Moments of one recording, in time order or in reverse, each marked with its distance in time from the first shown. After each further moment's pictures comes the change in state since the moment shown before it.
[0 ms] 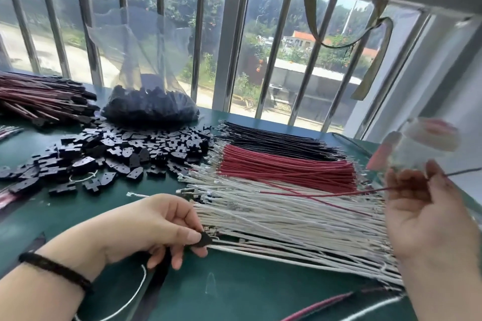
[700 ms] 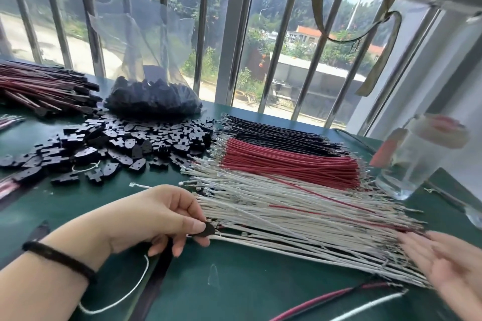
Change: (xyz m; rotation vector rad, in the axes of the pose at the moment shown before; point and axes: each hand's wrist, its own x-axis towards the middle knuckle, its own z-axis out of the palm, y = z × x) left_hand 0.002 0.001 0.002 0.028 0.060 -0.019; right_hand 0.070 -0.062 -0.142 -0.245 -0.402 0.618
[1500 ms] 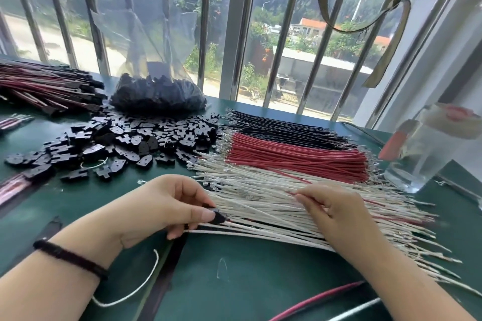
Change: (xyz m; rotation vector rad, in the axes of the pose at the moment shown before) left_hand -0.003 0.003 0.003 -0.059 0.095 0.156; right_hand 0.035 0.082 0.164 -1.600 -0.262 -0.579
